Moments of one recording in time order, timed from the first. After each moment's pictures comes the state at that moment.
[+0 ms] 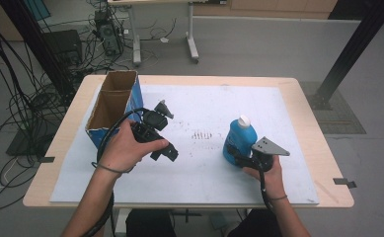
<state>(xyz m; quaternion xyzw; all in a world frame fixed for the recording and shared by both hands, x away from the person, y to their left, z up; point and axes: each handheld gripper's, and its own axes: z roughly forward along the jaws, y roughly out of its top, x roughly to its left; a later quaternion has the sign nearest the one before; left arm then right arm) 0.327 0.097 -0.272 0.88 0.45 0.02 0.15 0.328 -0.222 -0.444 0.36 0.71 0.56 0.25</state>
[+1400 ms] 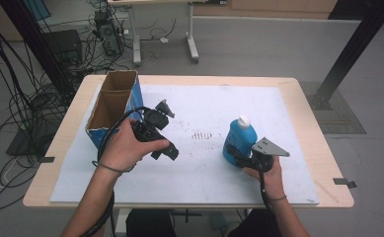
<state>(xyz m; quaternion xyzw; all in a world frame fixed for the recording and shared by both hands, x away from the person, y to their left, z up) 0.328 0.095 -0.269 0.88 0.44 0.03 0.15 0.327 -0.222 -0.445 0.35 0.71 0.56 0.26</state>
